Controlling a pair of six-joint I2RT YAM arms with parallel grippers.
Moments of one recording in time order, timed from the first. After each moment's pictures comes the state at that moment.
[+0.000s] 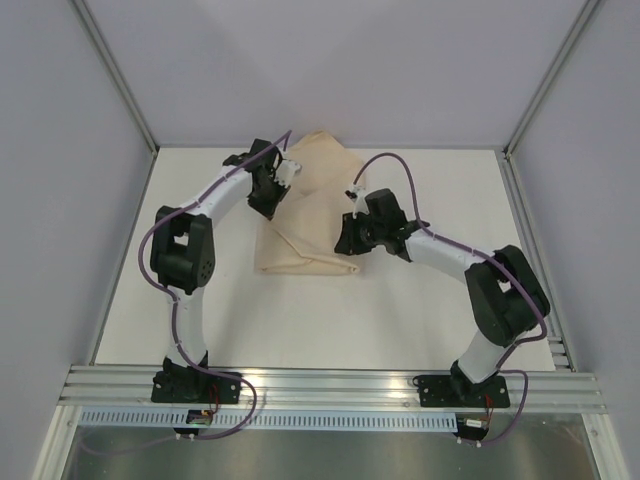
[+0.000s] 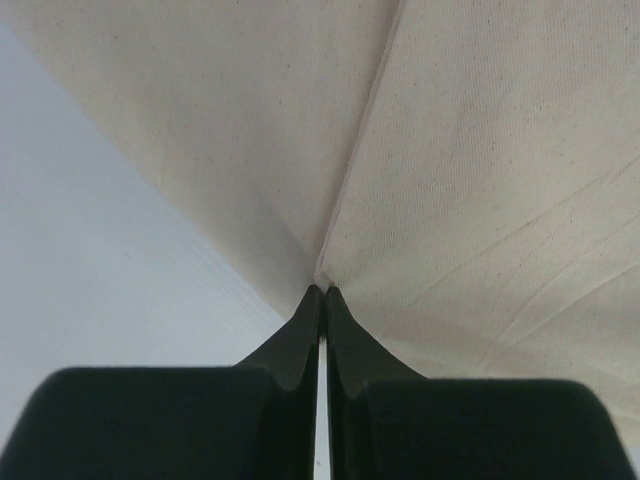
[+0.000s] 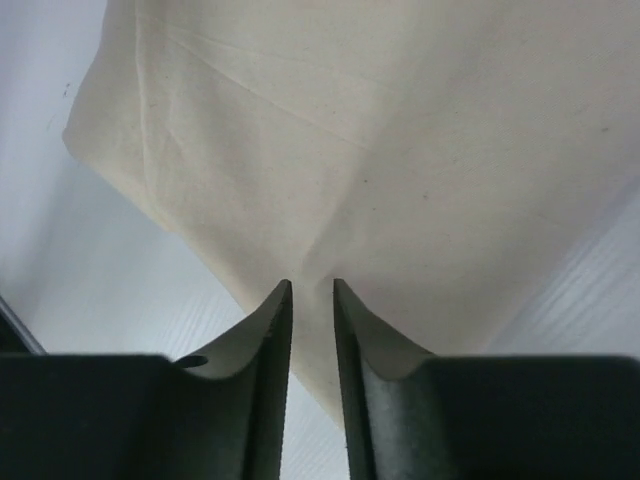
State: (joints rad) left arm -0.32 2.08 1.75 -0.83 0.09 0.29; right arm 0.54 1.70 1.03 -0.06 -0.37 0.34
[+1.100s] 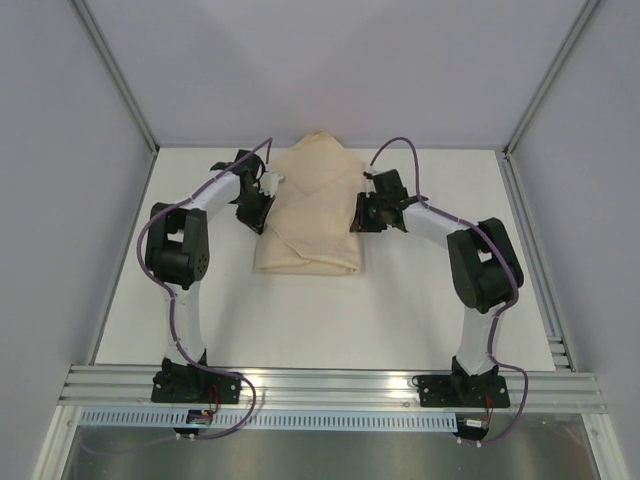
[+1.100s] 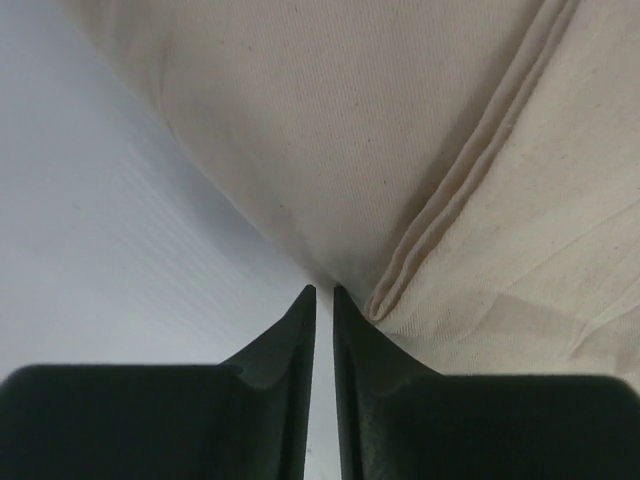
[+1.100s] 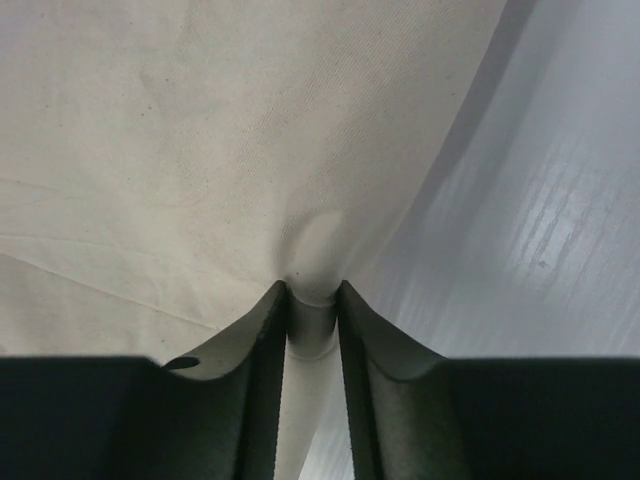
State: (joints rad) left arm -0.23 2.11 1.70 -0.86 0.18 0.26; right arm 0.40 1.95 1.31 -0.23 -0.22 0.38
